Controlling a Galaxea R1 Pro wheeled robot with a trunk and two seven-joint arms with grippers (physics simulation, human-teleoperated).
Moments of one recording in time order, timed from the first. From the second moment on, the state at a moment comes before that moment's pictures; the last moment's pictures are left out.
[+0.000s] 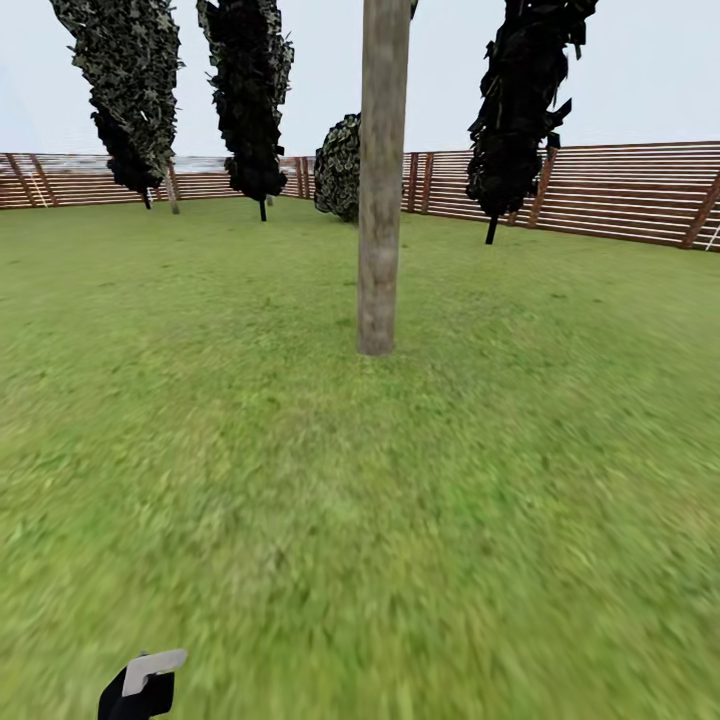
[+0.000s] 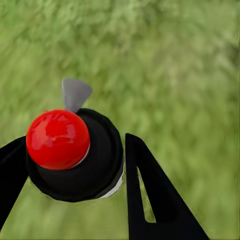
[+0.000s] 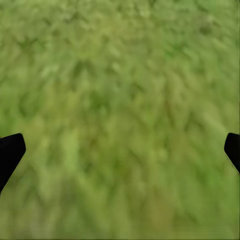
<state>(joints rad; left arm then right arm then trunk) -0.32 0.15 0.08 -0.32 0.06 -0.39 0.11 -0.21 0.06 -0.12 -0.08 0.24 -0.84 -0.10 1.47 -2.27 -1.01</state>
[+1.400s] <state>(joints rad) -0.32 0.15 0.08 -0.31 0.06 -0.39 0.10 -0.21 0.00 -0.12 -0.26 0.24 -0.84 -0.09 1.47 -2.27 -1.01</state>
